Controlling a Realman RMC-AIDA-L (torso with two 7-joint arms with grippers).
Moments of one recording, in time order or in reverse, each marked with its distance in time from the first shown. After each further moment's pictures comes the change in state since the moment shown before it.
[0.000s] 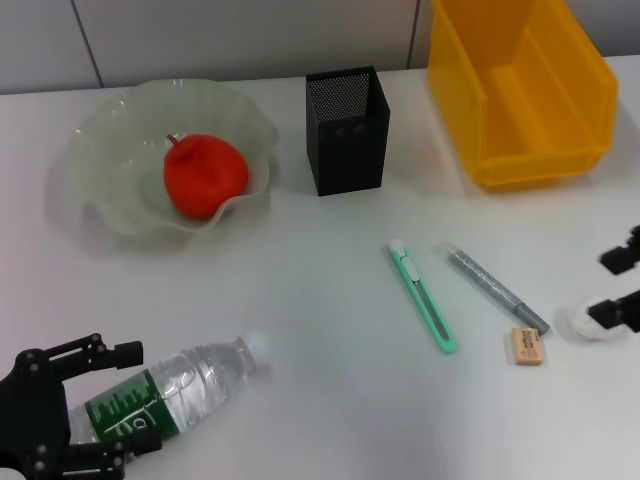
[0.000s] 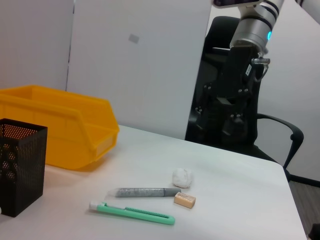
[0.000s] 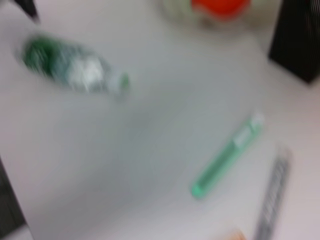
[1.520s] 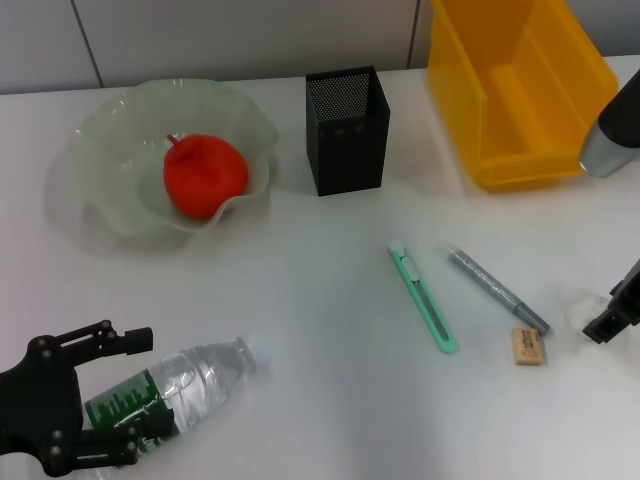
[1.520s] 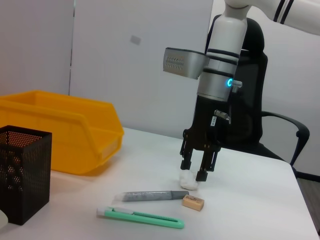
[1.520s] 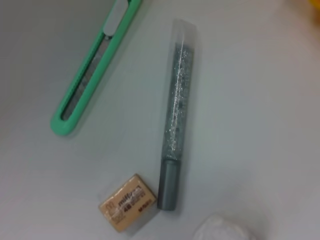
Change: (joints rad) left arm -0.018 -0.012 0.003 -0.005 0.000 -0.031 0.025; right arm 0.072 0.013 -0.297 0.455 -0.389 0.451 0.218
